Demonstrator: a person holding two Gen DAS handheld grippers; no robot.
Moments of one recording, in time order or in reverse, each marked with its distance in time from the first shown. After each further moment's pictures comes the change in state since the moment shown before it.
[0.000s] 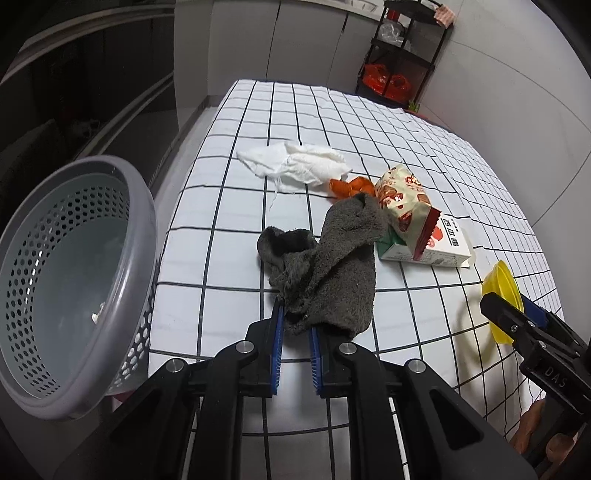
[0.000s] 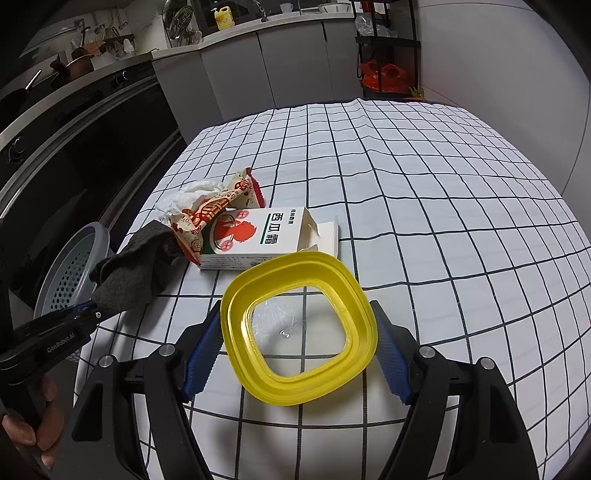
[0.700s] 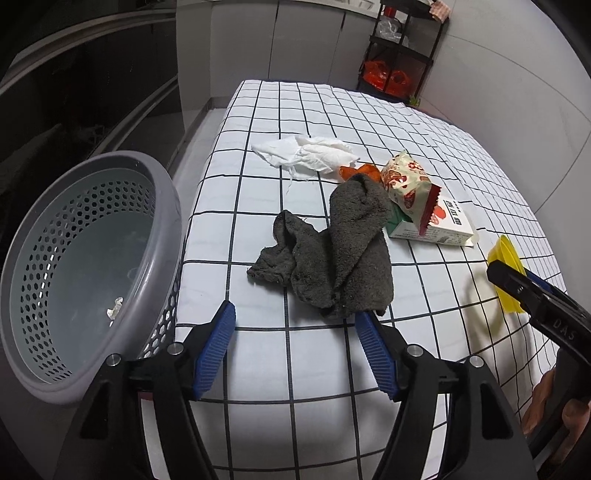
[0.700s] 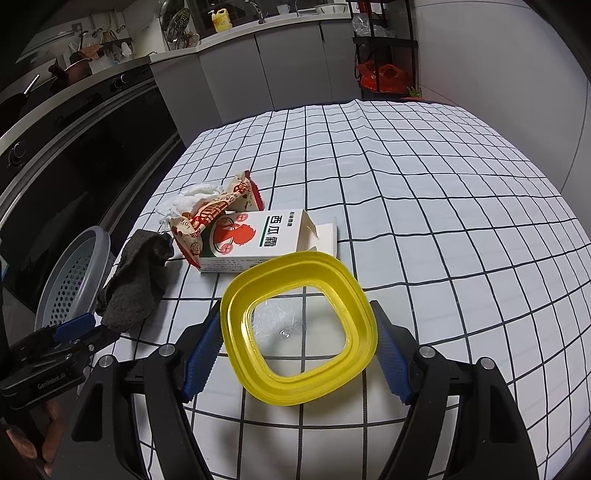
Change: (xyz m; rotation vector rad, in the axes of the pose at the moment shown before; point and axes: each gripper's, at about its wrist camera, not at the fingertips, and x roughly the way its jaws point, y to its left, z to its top) left arm -0.019 0.009 -0.020 0.040 -0.008 0.031; right arm -0.001 -0.006 0.001 0.019 -0.006 0.004
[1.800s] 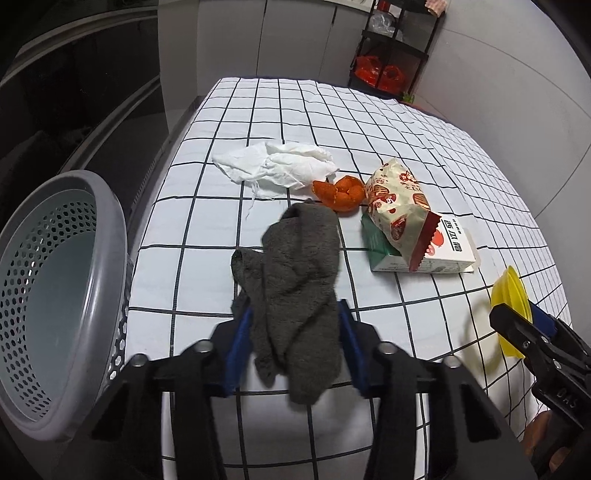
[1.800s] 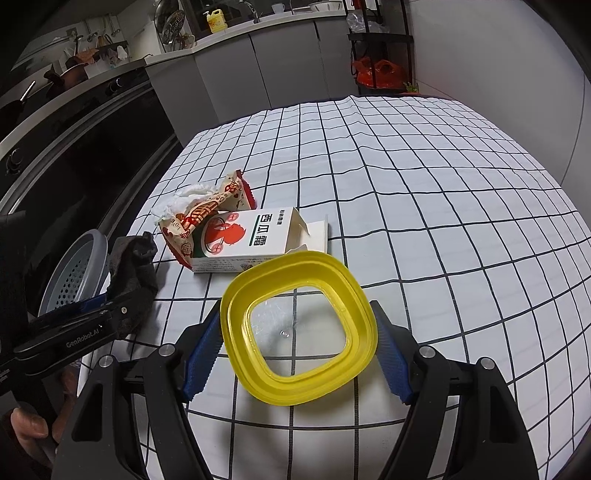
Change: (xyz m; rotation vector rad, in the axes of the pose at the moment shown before) left arm 0.039 -0.024 0.032 0.004 0.016 -0.028; right arm 0.003 -0.005 -0.001 0.013 0.007 0.008
